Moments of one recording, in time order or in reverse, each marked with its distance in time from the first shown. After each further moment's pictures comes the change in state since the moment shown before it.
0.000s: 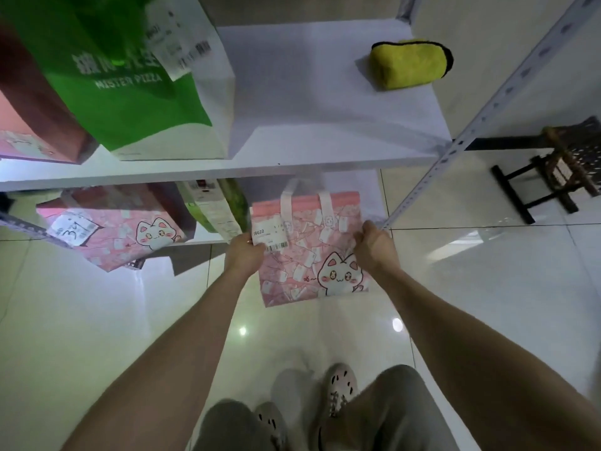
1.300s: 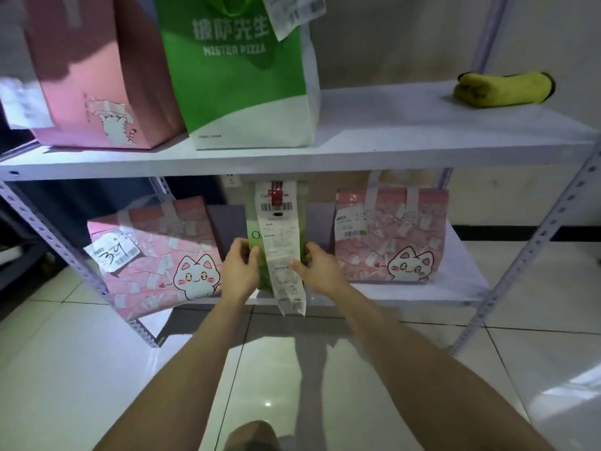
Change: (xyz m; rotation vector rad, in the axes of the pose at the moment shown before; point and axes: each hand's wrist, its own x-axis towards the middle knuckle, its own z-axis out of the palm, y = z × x) left_hand 0.164 -0.120 -0.058 -0.232 0.496 0.503; right_hand 0.085 -0.165 0.230 0.295 -0.037 -0.561
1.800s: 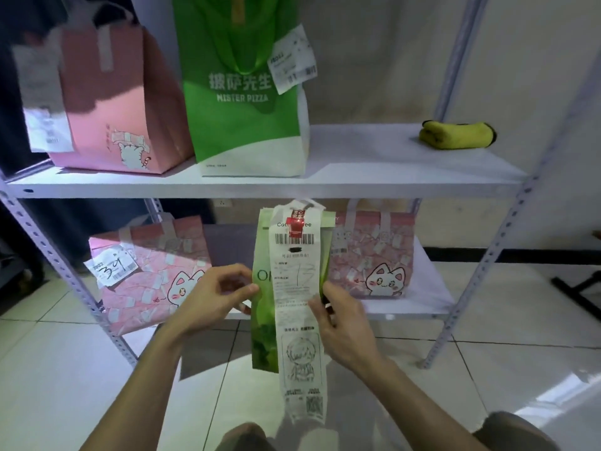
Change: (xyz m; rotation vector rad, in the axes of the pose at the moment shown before) left_hand -0.070 0.080 -0.108 -0.148 -0.569 0.263; right_hand -0.153 -0.026 -0.058 -0.013 0.231 -0.279
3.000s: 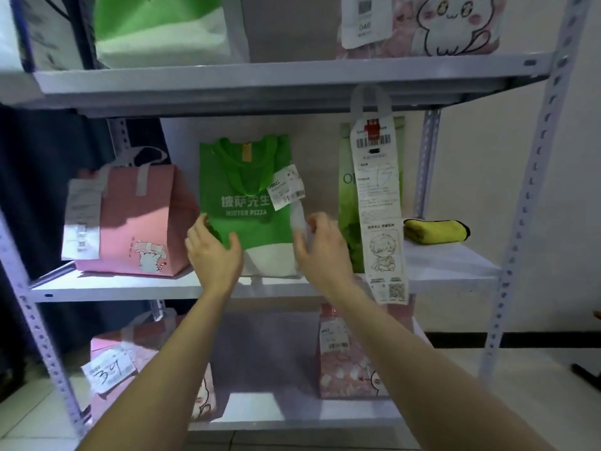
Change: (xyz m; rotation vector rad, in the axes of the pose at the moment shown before) left_hand 0.169 0.121 -0.063 0.323 1.005 0.163; right_hand 0.220 -0.128 -0.082 -0.172 0.447 -0.250
